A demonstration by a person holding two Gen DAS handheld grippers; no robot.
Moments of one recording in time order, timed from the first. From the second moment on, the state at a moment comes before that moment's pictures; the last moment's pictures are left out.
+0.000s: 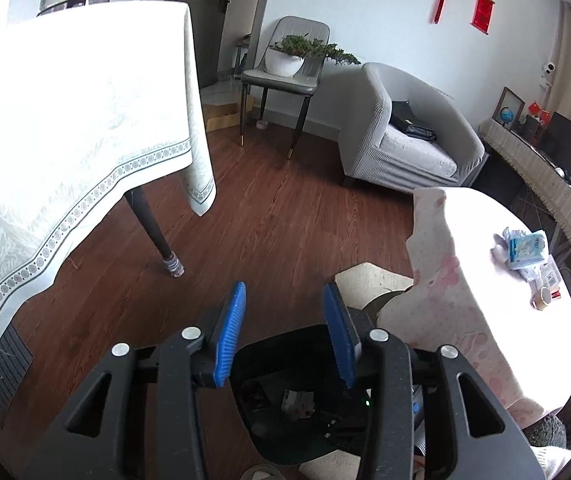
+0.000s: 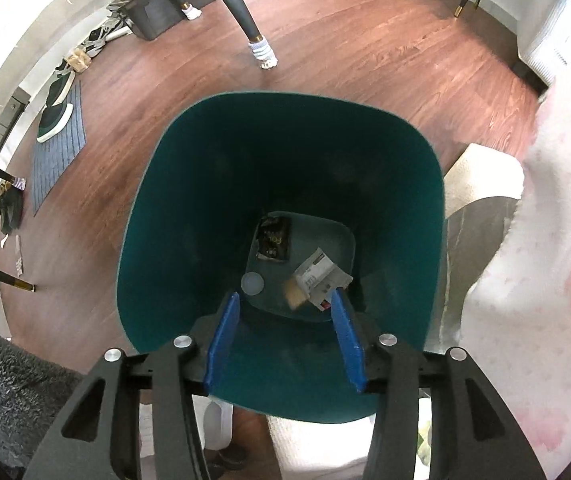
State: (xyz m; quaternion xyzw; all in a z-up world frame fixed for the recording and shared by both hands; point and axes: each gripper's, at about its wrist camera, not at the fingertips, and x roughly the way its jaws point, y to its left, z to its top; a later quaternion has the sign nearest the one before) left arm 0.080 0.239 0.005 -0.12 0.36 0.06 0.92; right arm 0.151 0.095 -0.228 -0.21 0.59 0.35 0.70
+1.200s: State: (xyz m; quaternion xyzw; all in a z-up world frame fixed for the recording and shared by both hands) left arm 0.120 0.093 0.052 -0.08 0.30 -0.06 0.95; right arm 0.142 -0.058 -0.017 -0.10 0.38 0.35 0.85
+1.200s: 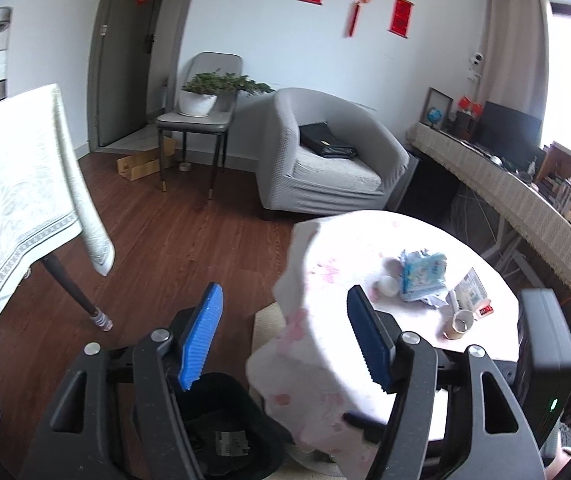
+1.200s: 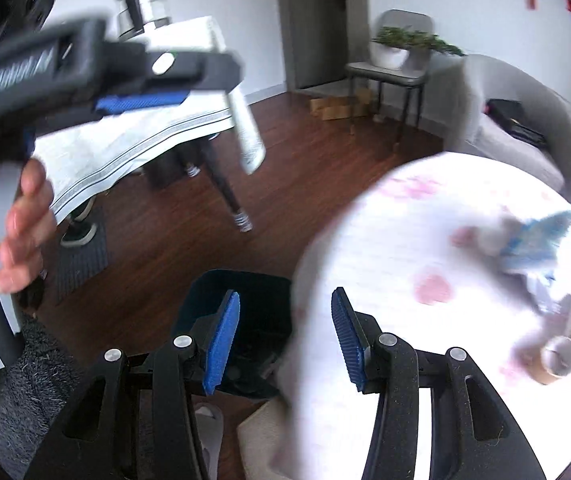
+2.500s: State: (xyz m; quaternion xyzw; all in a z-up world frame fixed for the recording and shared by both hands) left arm 0.179 -0.115 -0.018 0.02 0.39 -0.21 0.90; right arm 0.167 -0.300 -0.008 0.03 0.38 0.17 0.91
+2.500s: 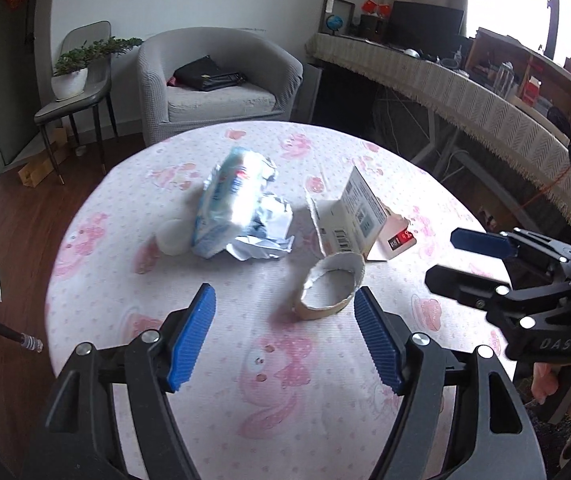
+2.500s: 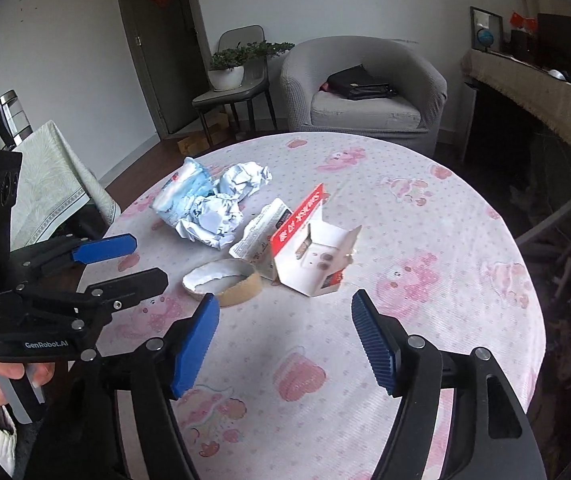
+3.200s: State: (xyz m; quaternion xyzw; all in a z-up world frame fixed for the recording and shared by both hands) left arm 0.202 -0.178 -0.048 0.08 0.42 -0.25 0.87; right arm 0.183 -0.319 -0.001 0.05 0.37 0.20 0.91
